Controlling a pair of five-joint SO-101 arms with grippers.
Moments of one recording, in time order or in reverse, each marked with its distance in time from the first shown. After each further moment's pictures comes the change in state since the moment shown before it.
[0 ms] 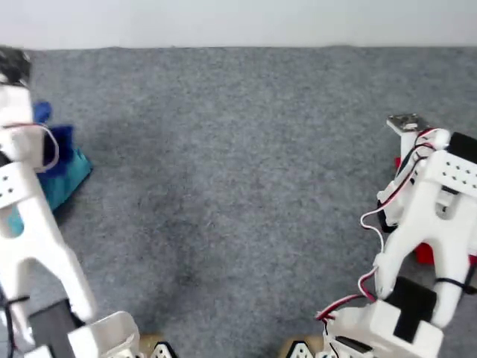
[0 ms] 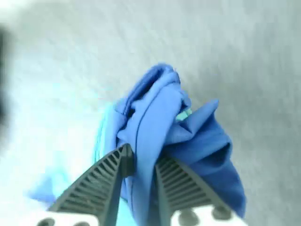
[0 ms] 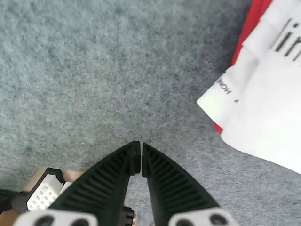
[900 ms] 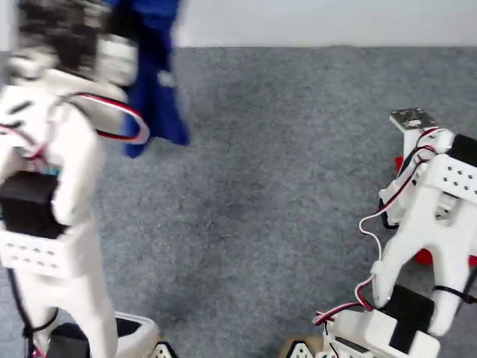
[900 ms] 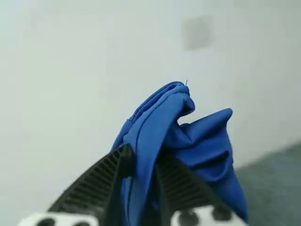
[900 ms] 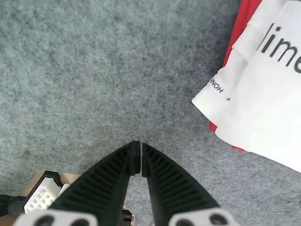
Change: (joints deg) left arm 38.9 -8.4 -24.6 -5.5 8.6; right arm 0.0 -2.3 0.2 0.0 0.0
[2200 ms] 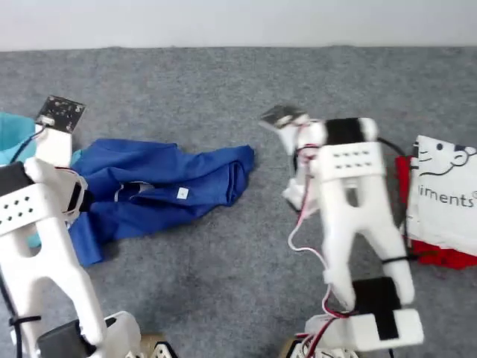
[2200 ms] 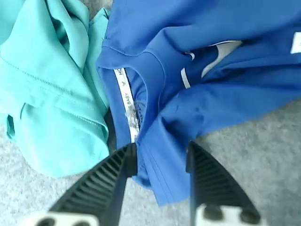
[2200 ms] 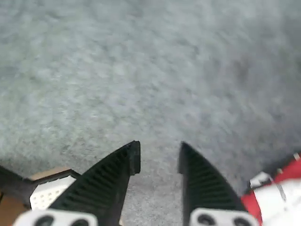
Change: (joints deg) left arm -36.8 1.8 44.3 22.4 -17.0; right arm -36.0 3.4 0.0 -0.7 -4.7
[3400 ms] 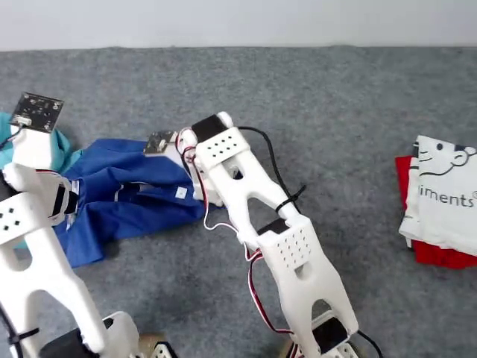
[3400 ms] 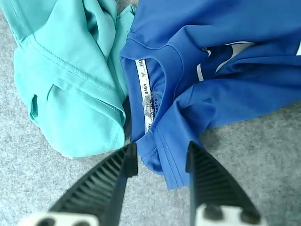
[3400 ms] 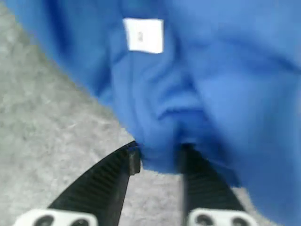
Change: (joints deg) left arm -4.0 -3.5 -3.9 4.2 0.0; right arm -22.4 55.6 -56.0 0.7 8.3
